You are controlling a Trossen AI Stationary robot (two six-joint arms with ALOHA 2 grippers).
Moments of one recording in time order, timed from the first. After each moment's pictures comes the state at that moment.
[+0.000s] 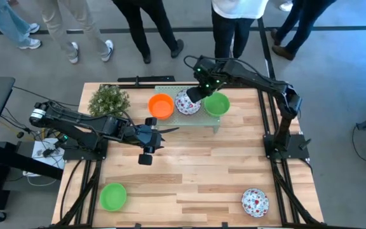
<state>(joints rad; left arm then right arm) -0.23 1.28 1.08 -0.60 -0.23 0.12 -0.49 1.82 1.78 -1.05 -0.16 0.48</state>
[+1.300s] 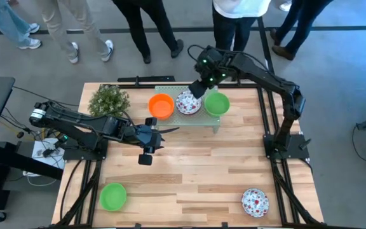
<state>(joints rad) -0.23 1.28 1.08 -0.60 -0.23 0.12 -0.47 1.78 1.92 -1.09 -0.16 0.33</state>
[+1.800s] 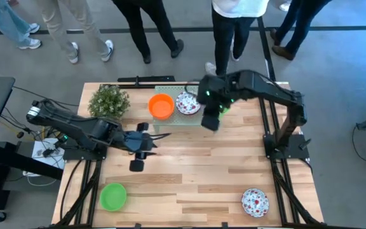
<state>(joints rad) -0.34 1.20 1.08 -0.69 -0.23 -0.07 -0.12 1.75 2.11 -1.46 0.04 0.15</state>
